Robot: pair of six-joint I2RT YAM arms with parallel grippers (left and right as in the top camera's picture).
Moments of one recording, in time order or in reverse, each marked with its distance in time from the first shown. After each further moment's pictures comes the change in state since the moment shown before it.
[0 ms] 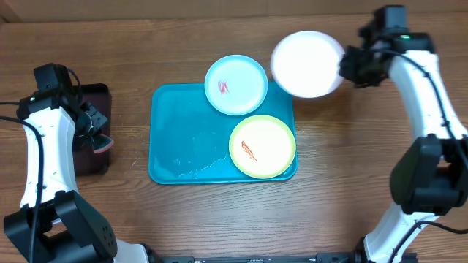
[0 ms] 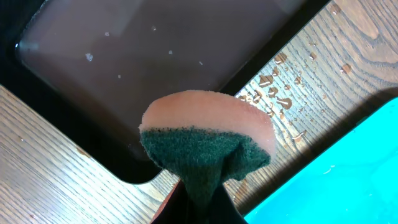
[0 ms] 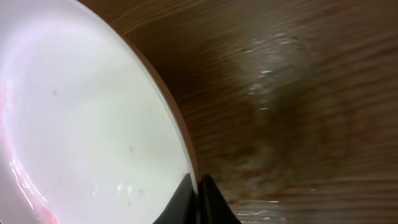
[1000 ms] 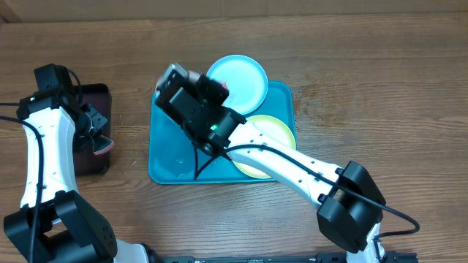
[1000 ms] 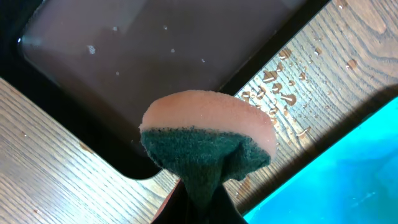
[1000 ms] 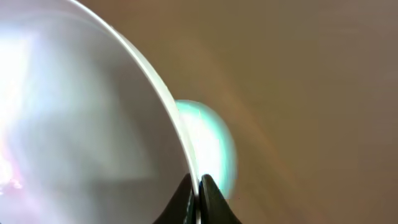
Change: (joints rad) left arm 0.000 0.000 0.000 -0.016 -0.003 0.000; right arm 1.014 0.042 -0.005 0.436 0.958 -0.593
